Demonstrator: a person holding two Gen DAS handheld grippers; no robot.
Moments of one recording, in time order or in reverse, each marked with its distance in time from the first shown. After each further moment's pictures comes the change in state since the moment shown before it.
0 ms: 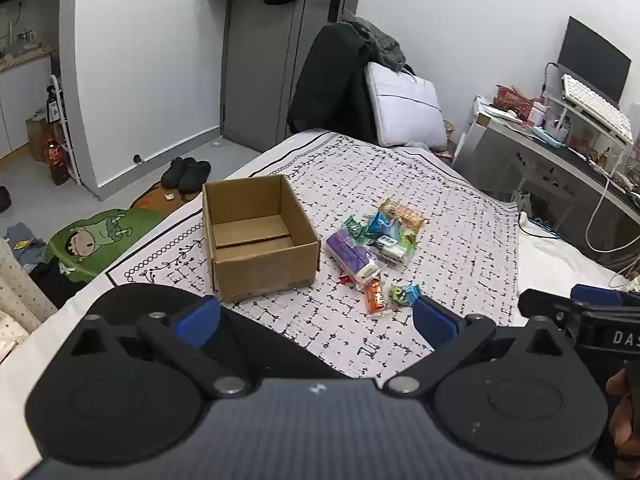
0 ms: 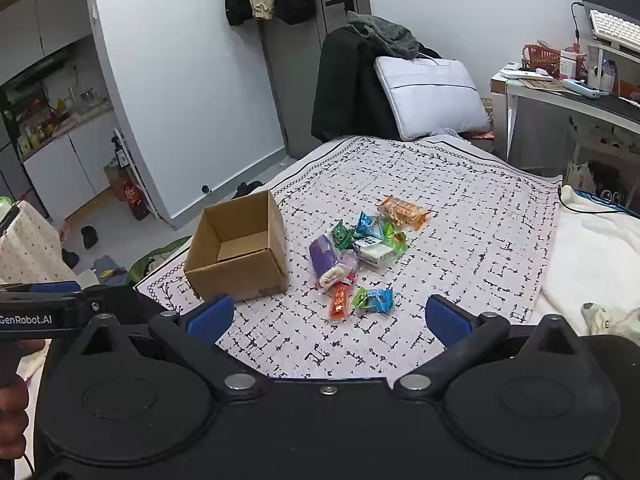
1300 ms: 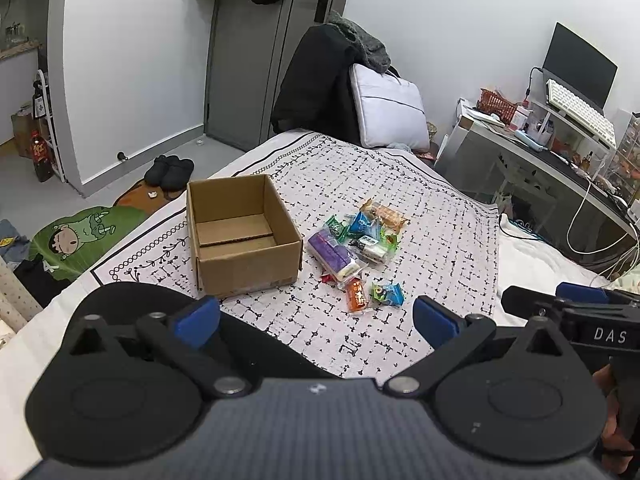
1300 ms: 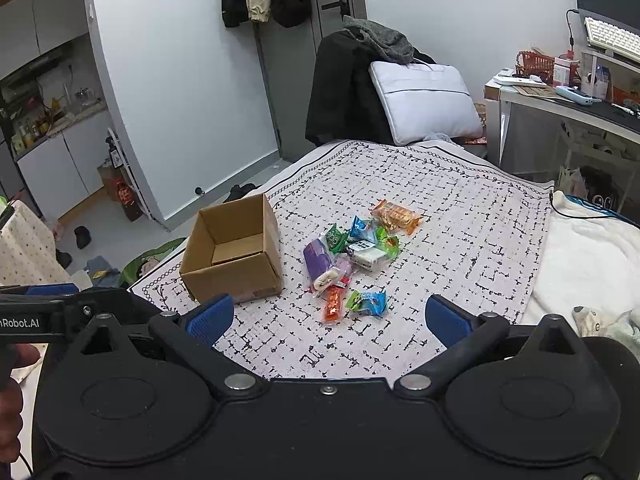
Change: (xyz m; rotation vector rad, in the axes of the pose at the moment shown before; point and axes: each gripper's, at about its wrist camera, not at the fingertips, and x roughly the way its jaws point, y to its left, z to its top) left arm -0.008 0.001 0.001 -0.009 0.004 -0.058; right arm -0.006 0.002 0.004 -0.013 0.002 -0.036
